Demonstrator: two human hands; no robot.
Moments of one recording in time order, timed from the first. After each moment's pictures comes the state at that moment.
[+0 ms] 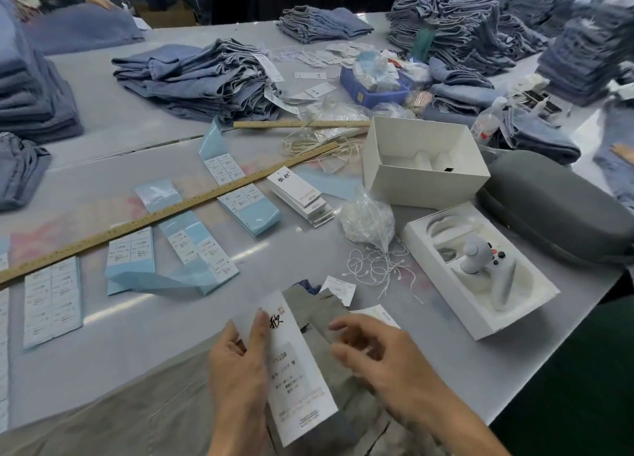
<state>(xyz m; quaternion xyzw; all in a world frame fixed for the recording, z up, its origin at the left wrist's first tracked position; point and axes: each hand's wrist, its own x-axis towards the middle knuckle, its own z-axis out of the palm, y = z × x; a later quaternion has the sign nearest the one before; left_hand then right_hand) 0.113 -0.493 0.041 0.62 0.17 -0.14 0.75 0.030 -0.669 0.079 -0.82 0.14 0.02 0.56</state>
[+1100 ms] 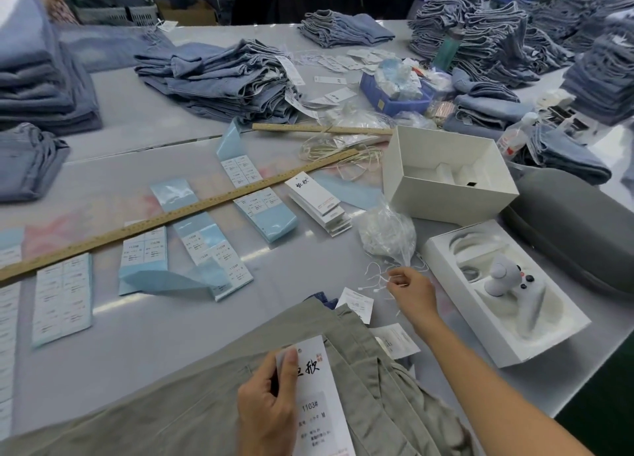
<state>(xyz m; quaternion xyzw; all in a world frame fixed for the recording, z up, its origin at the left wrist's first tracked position) 0.106 -0.489 -0.015 0.75 -0.03 -0.01 0.66 0.151 -0.790 -0.052 -0.81 0.39 -0.10 0.42</state>
